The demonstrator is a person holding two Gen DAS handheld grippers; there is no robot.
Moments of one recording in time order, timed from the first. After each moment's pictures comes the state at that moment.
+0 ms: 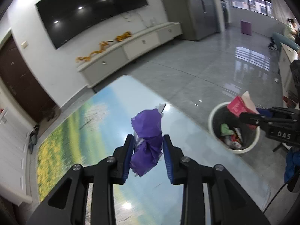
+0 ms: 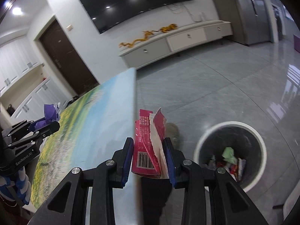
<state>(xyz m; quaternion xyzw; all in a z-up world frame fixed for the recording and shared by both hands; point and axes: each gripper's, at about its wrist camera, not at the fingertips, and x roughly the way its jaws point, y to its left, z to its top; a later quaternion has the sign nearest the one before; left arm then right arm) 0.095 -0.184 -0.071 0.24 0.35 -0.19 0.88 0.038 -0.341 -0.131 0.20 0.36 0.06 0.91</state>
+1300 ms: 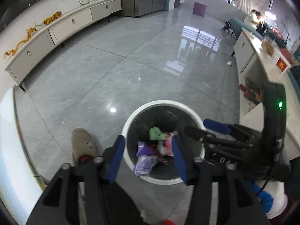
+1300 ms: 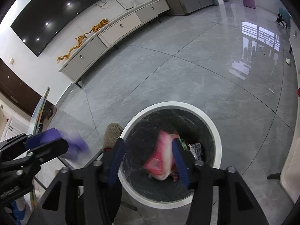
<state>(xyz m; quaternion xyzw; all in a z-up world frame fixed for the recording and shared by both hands) 0.147 -0.385 -0.164 0.20 0.48 -0.39 0.76 0.052 -0.485 -0.216 0.30 0.41 -0.11 0.85</state>
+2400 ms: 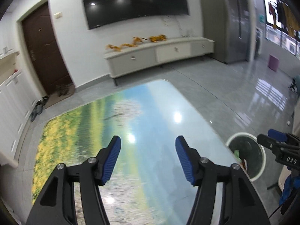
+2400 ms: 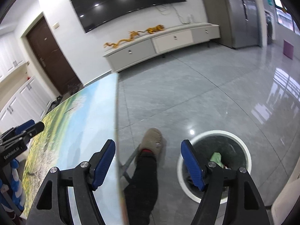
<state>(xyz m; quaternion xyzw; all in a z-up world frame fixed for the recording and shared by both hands) 0.132 -0.085 -0.041 0.11 0.34 -0.09 0.93 0.075 -0.323 -0.101 0.15 0.37 0.02 0.91</state>
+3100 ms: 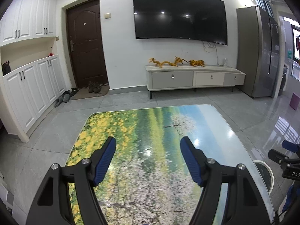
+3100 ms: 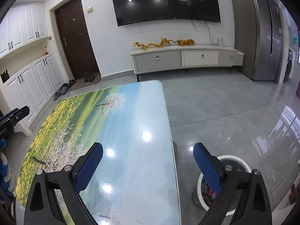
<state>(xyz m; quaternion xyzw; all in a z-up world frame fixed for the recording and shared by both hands) 0.089 0.048 -0.002 0.03 0.28 0.02 0.96 0.075 -0.213 -0.054 0.04 0.34 0.06 0.94</state>
